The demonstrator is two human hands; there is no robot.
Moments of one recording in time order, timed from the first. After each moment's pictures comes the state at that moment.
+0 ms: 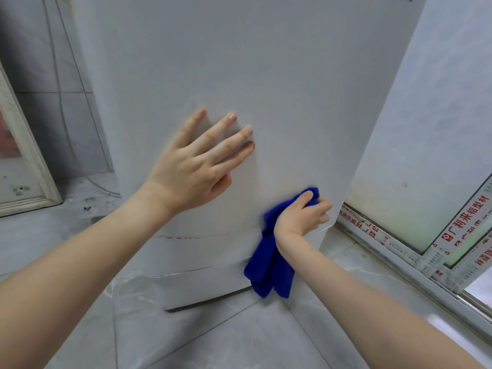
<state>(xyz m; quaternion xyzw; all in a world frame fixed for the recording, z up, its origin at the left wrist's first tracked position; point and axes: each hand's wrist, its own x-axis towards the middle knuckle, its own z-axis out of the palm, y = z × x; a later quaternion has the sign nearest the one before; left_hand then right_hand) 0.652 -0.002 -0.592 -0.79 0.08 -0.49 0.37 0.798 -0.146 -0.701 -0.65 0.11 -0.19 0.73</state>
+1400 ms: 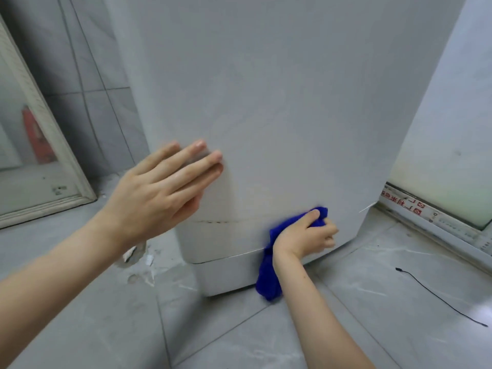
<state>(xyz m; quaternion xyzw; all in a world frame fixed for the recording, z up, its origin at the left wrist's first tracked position) 0.559 0.063 -0.644 -0.82 0.13 -0.44 0.34 0.714 -0.099 -0.756 -0.59 0.23 -0.16 0.76</state>
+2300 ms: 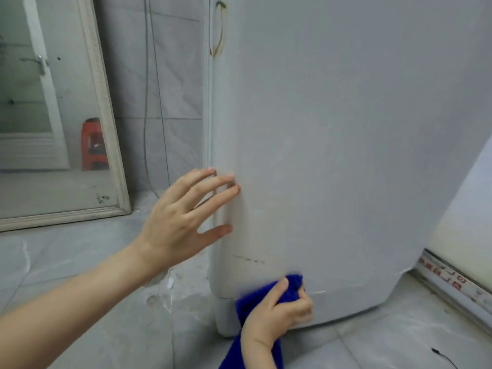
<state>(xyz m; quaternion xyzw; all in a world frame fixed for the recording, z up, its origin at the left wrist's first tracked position) 0.535 0.093 -0.647 -0.85 0.05 -0.50 0.17 0.627 -0.048 -0.799 -0.65 0.04 -0.20 0.73</state>
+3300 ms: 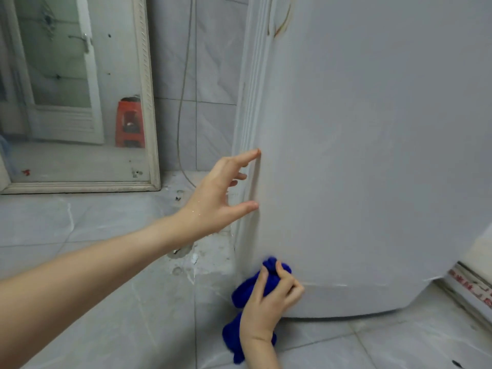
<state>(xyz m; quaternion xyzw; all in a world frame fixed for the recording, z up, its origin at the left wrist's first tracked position) 0.520 0.088 -0.655 -0.87 -0.05 -0.41 -0.26 0.581 -0.032 -0.829 -0.69 -0.19 -0.25 0.65</state>
